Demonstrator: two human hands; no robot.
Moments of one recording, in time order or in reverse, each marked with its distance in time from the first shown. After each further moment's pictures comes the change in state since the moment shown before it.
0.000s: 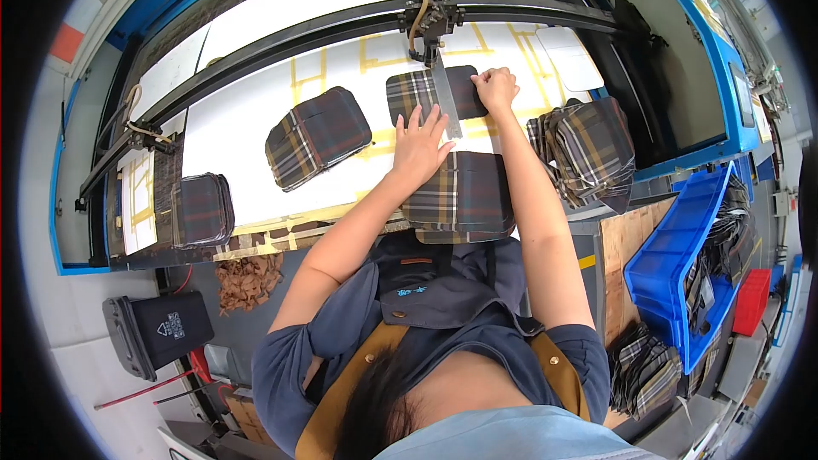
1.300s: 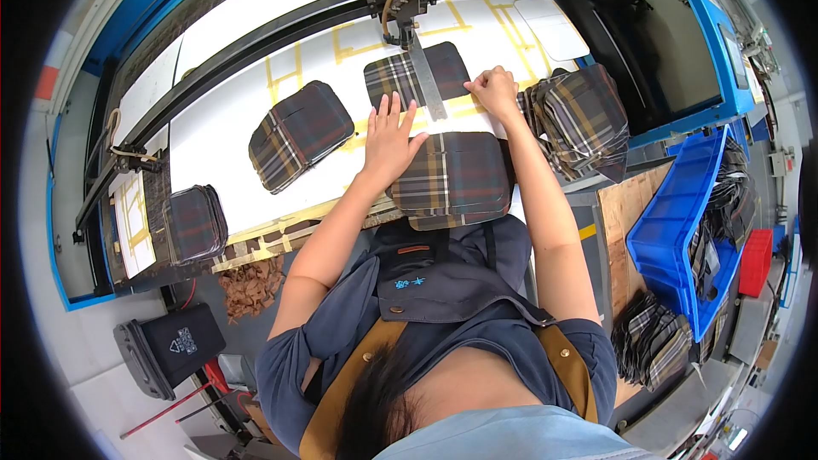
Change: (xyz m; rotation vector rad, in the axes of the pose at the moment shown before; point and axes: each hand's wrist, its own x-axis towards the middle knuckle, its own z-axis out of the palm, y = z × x) left_hand -0.023 -0.023 -0.001 -0.044 -0.010 0.011; right_hand -0.050 0.028 -0.049 -0.033 -0.102 -0.123
